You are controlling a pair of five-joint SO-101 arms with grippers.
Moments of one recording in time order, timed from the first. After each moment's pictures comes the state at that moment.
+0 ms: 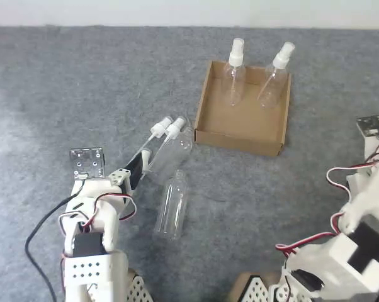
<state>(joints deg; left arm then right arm) -11.6 -88.6 97.3 36.7 3.1 39.5 2.1 26.5 57.9 48.7</state>
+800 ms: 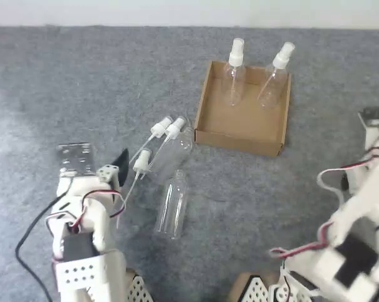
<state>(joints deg) -16.6 -88.6 88.3 44.8 -1.4 36.4 -5.8 24.9 65.1 43.2</state>
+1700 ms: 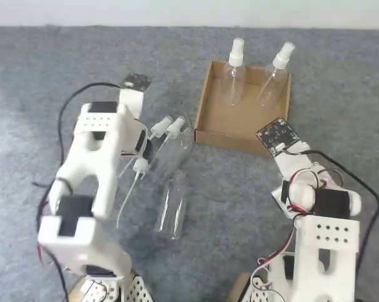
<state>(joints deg) -4.5 10.2 18.0 70.3 -10.2 3.2 -55.2 49.5 79.9 38.8</state>
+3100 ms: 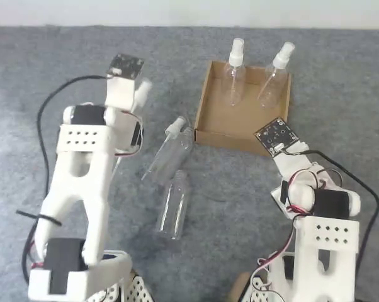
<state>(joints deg) -3.9 -10.6 22.0 74.2 -7.0 2.8 -55.6 49.5 79.9 38.8</state>
